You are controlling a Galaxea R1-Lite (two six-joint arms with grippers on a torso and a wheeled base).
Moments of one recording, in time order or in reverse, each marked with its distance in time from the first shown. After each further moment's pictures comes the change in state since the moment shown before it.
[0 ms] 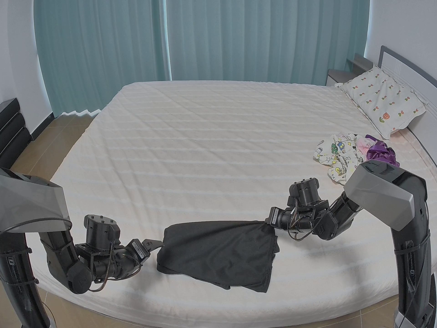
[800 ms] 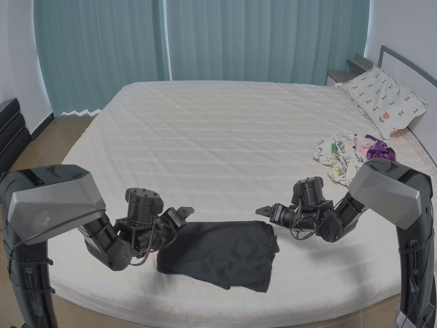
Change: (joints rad) left arm -0.139 0.100 -0.444 0.174 0.178 -0.027; right arm 0.004 -0.044 0.074 -0.086 -0.036 0.057
